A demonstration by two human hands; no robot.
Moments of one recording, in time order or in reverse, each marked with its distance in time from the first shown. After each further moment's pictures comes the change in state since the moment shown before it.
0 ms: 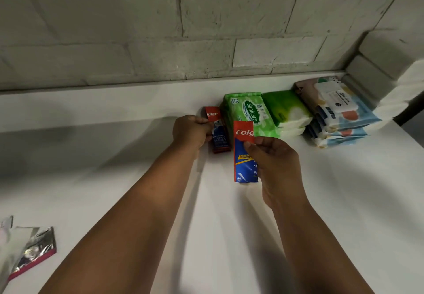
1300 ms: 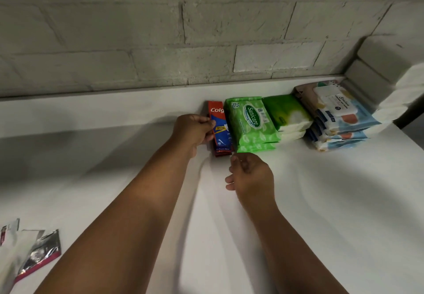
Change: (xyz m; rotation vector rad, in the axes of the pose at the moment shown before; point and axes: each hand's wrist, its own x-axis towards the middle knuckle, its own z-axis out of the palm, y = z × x) left_hand -0.016 0.028 -0.008 -0.047 -0.118 -0.039; right_hand -0.014 0.037 0.025 -0.302 -0.042 -0.093
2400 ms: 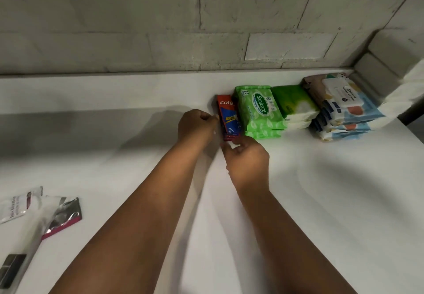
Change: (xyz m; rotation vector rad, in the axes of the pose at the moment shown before) left_hand -0.033 -0.012 -0.014 0.439 0.180 0.141; right_hand -0.006 -0.010 0.021 -0.326 0.058 -0.111
